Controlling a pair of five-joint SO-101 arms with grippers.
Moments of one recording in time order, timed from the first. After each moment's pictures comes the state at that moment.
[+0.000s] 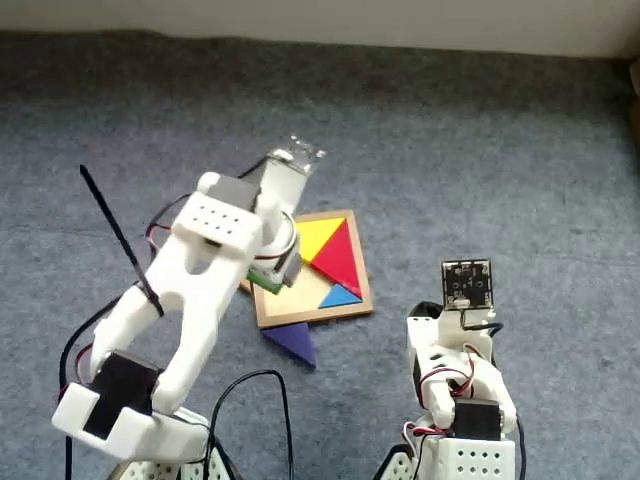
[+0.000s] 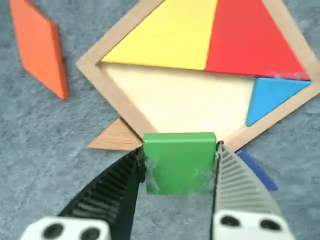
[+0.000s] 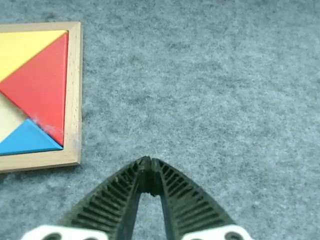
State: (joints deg) left arm 17.1 -2.7 20.1 73.4 -2.9; right arm -3.3 -102.9 96.0 56.3 9.0
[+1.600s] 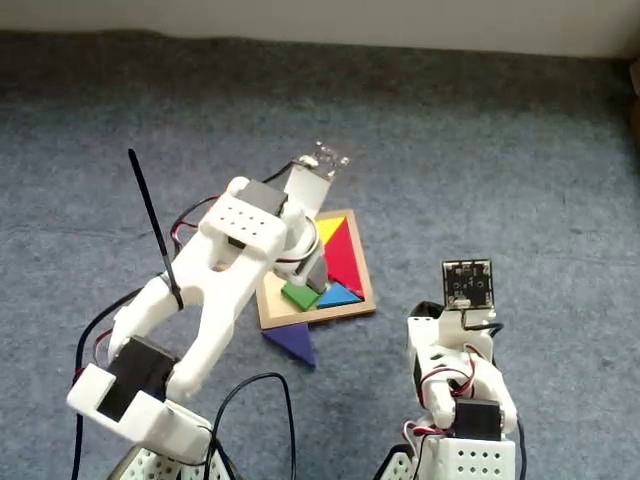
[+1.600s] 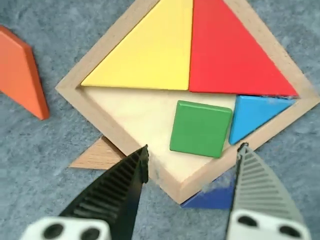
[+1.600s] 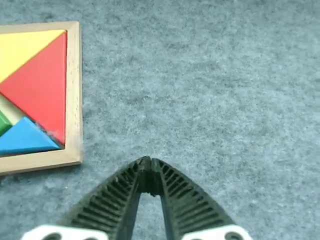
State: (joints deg) left arm 18.9 2.2 18.4 70.6 0.2; right arm -2.3 -102.9 96.0 56.3 9.0
